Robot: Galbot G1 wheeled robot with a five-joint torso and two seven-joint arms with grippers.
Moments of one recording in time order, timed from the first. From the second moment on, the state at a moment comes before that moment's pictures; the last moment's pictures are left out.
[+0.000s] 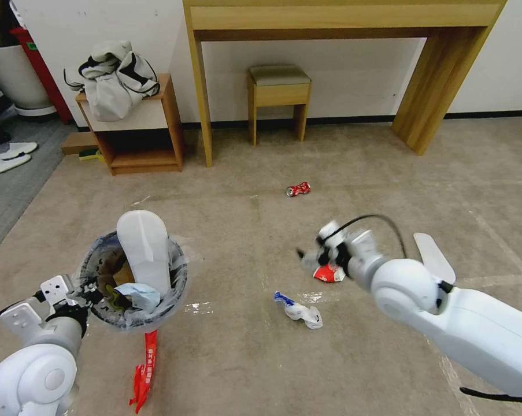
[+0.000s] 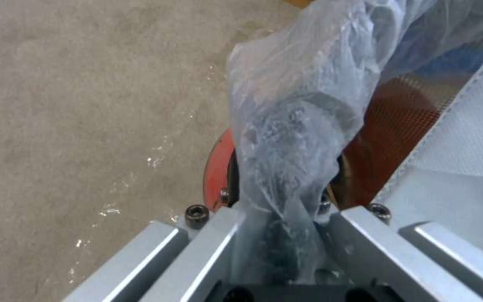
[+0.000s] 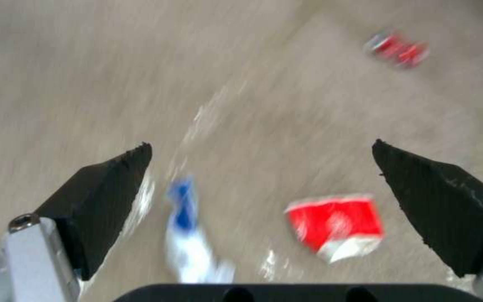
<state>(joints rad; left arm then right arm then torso) 1.51 -1.22 -0.85 -2.21 -0.91 0.57 -0.52 -0.52 0.62 -0.42 2.01 0.87 -0.69 0.30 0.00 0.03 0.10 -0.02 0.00</state>
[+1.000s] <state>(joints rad) 1.53 -1.30 -0.84 -2.19 -0.85 0.54 -0.51 -0.54 0.80 -0.63 1.54 0.31 -0.73 -0.18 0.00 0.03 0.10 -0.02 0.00</state>
